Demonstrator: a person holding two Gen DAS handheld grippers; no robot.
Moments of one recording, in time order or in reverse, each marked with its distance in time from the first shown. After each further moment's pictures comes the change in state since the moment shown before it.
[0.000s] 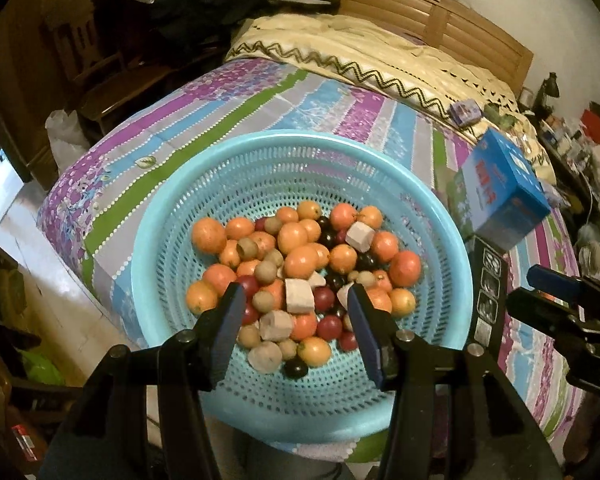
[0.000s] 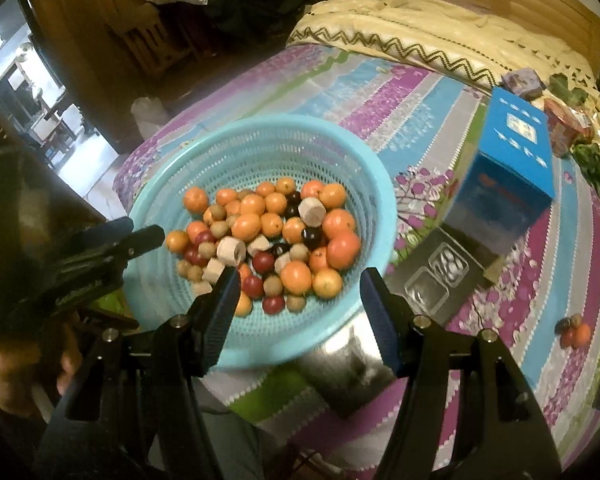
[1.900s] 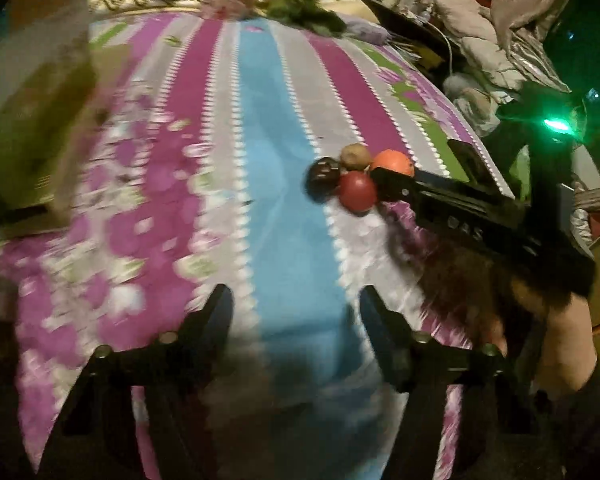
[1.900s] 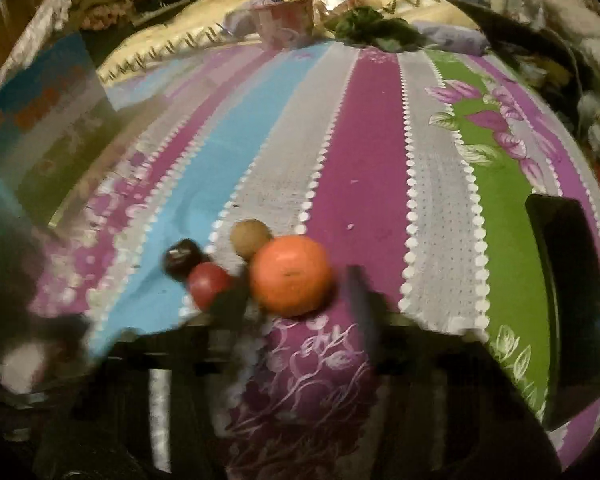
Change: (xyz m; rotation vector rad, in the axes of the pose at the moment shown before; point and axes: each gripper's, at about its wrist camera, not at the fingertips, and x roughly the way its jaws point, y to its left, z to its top) left arm 0.181 -0.419 -0.116 0.441 0.242 -0.487; right arm 0.004 -0.393 -0.165 0.378 -0.148 -0.291
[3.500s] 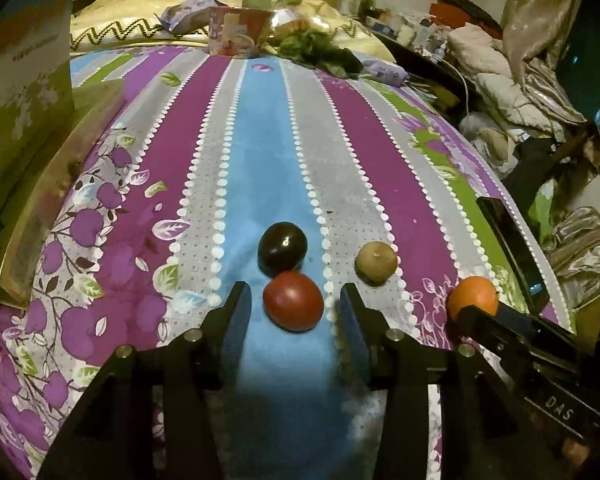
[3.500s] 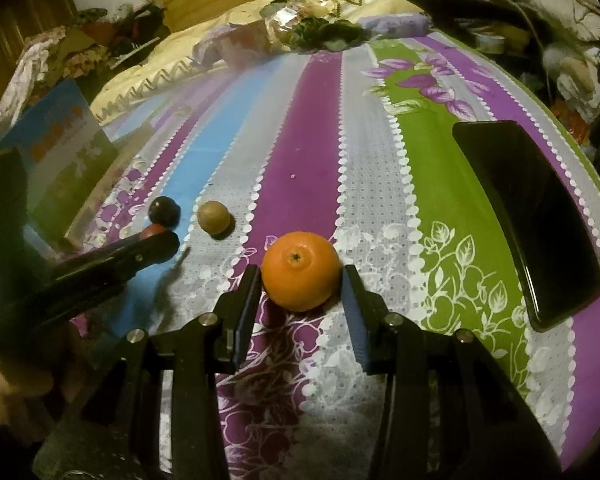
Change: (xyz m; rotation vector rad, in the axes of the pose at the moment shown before) left arm 0.039 -0.005 0.039 -0.034 -0.178 0.083; right arm -0.029 -0.026 -0.036 0.159 -0.055 -0.011
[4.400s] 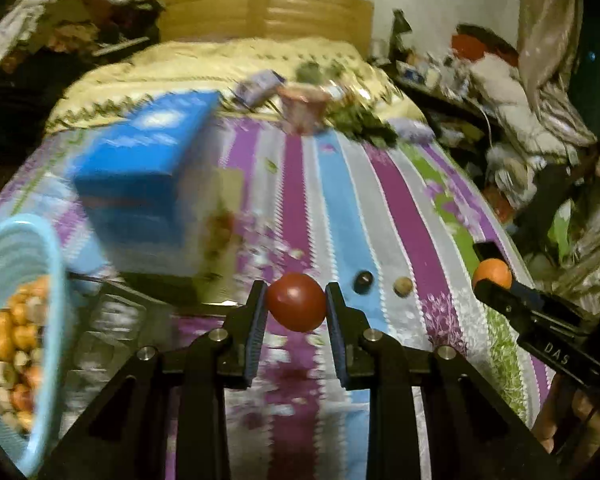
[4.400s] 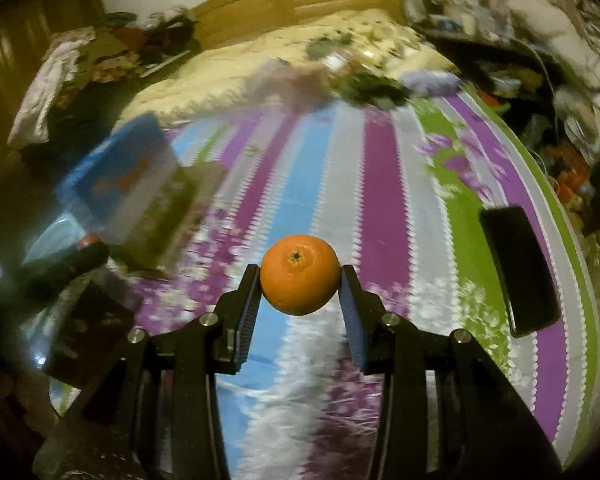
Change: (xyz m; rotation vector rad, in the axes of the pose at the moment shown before) left arm -0.195 0.045 0.027 0.005 -0.128 0.168; right arm -0.086 0.101 0.040 -0.078 -0.062 0.034
